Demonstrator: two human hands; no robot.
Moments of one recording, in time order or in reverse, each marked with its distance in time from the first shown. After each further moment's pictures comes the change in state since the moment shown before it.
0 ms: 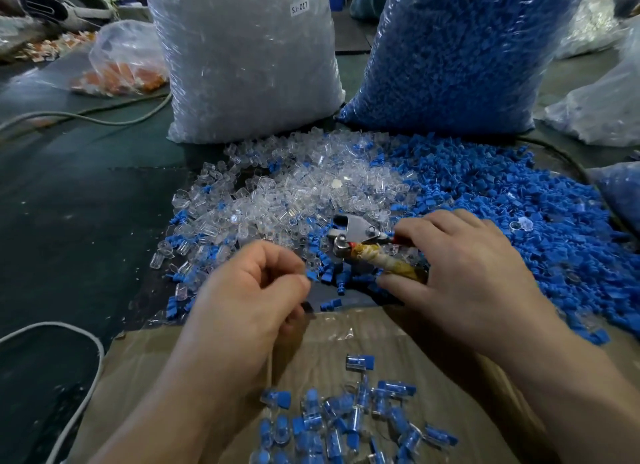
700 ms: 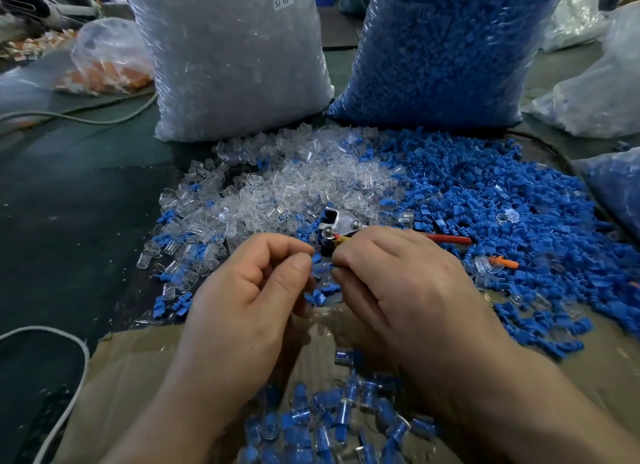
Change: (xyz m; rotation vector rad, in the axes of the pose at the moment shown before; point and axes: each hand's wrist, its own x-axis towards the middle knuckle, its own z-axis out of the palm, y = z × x) left_hand -0.008 -0.004 0.008 0.157 0.029 0.300; right_hand -0.014 -0.039 0.002 0.304 0.249 -0.329
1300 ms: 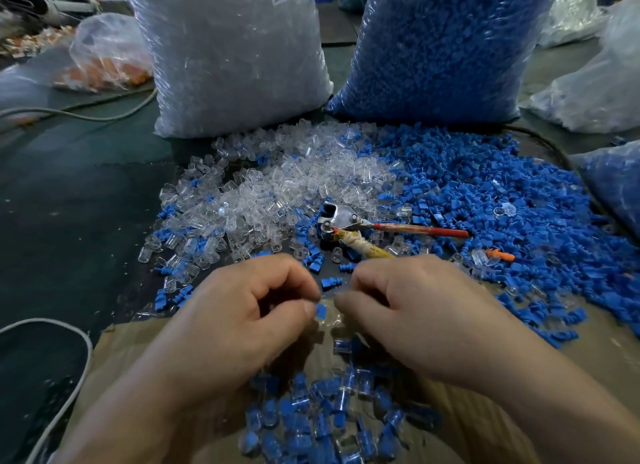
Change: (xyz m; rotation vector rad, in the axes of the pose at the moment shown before) left_hand 0.007 -0.007 -0.024 0.271 -0.363 0.154; right_hand 0.000 -0.008 -0.021 0.107 -0.485 0.376
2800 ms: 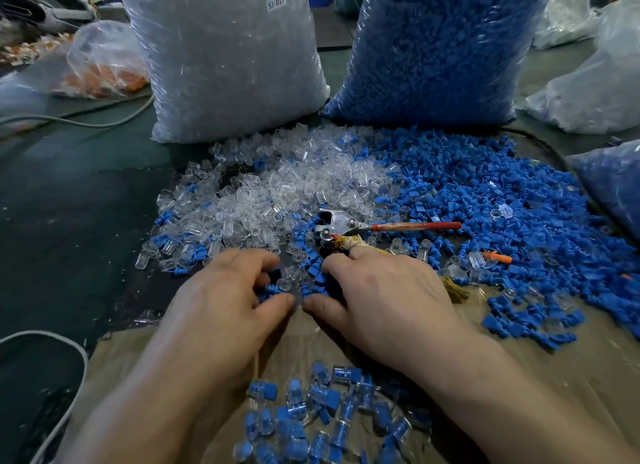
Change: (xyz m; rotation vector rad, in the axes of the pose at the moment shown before) left_hand 0.012 -0.013 0.004 0.484 0.152 -0.294; right_hand 0.029 0.004 0.033 -0.307 0.188 -0.068
